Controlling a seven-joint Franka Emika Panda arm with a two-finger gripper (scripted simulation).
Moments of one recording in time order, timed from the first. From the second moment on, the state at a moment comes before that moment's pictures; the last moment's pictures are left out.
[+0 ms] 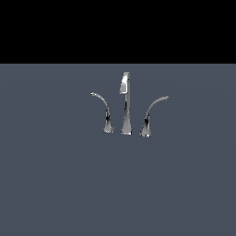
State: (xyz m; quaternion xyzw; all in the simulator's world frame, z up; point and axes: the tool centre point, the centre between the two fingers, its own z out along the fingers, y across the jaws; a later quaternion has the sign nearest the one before) arm -0.250 -0.011 0.485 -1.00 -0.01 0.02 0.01
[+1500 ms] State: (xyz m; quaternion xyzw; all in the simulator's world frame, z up) arm -0.195 -0.011 0.478 -1.00 0.07 0.02 0.05
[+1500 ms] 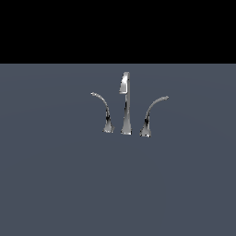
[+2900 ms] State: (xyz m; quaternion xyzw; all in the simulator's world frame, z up) arm -0.022 0.029 0.360 -0.89 0.44 0.09 0.09
